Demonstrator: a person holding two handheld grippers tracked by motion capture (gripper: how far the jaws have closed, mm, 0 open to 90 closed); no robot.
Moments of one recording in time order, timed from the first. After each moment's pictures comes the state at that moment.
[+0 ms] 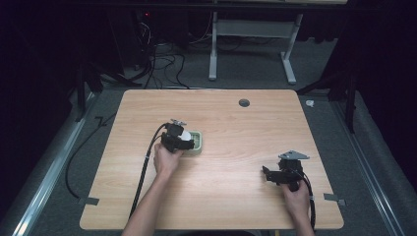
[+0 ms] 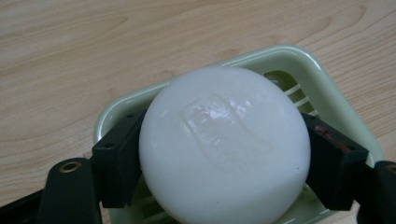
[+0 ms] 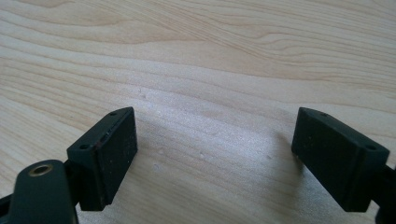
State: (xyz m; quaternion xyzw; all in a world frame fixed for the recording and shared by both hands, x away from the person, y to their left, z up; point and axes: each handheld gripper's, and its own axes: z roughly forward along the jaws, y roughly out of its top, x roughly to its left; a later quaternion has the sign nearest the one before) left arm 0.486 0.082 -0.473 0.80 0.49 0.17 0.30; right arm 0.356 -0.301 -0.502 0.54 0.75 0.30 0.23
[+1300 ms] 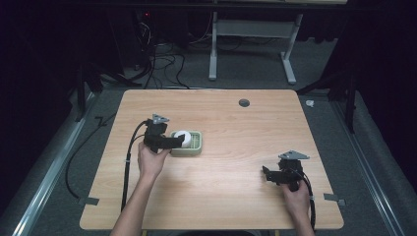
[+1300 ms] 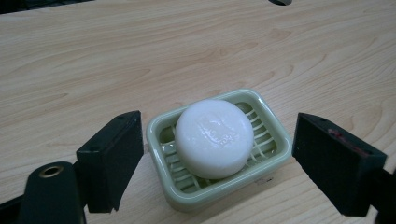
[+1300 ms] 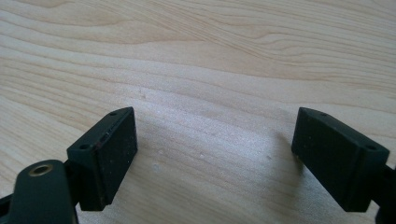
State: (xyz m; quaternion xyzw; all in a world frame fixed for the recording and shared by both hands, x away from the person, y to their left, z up) left arm 0.447 0.126 -0.411 0.78 0.47 0.17 0.38; right arm 0.356 -0.301 -0.503 0.54 0.75 0.30 0.23
